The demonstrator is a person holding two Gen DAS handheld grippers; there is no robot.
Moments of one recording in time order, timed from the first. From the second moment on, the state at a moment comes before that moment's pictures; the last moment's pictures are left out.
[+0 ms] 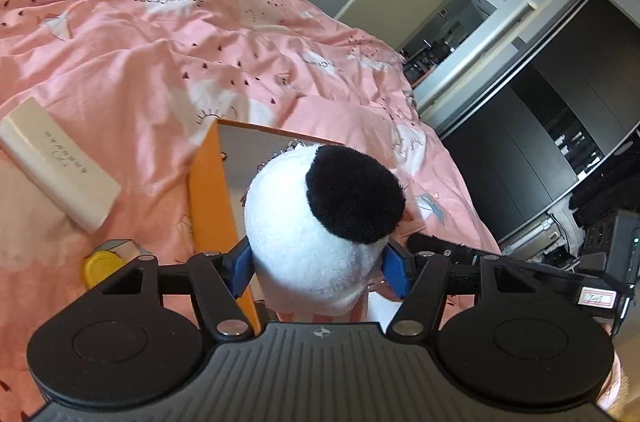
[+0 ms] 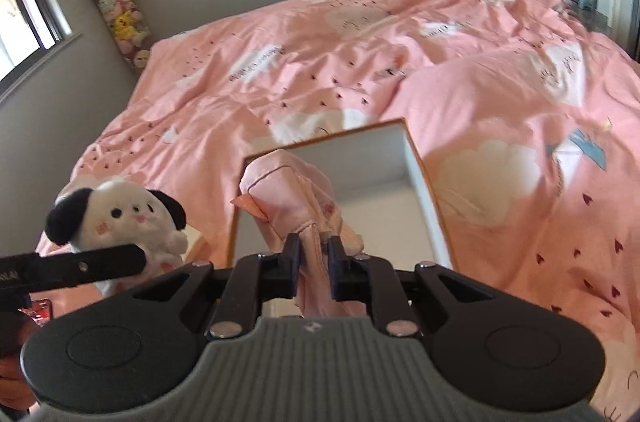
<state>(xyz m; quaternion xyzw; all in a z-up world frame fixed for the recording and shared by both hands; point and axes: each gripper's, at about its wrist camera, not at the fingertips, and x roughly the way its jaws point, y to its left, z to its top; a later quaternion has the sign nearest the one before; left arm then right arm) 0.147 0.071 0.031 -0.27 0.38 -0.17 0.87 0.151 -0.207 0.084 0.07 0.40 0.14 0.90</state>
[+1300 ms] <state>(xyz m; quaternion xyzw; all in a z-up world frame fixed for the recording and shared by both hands) 0.256 -0.016 -0.028 -0.11 0.52 -0.16 0.83 0.198 -0.235 0.009 0.09 0.54 0.09 0.83</state>
